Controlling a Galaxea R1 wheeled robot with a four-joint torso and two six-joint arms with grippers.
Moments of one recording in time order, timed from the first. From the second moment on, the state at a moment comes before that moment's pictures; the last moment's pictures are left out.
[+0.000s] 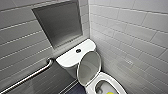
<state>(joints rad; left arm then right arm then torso) 1.46 3.03 -2.56 -0.02 0.02 0.12 -0.87 2.49 -1.77 0.24 0.03 0.14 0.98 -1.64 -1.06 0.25</state>
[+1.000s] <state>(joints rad) 1.46 3.03 -2.56 -0.02 0.01 0.12 -1.04 2.12 -1.55 0.24 0.21 0.14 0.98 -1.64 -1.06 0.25</state>
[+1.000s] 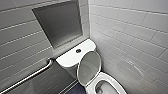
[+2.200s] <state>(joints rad) 1.36 2.88 -2.27 -0.02 0.05 0.11 -1.53 2.35 -1.84 0.11 0.25 0.13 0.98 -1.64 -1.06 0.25</state>
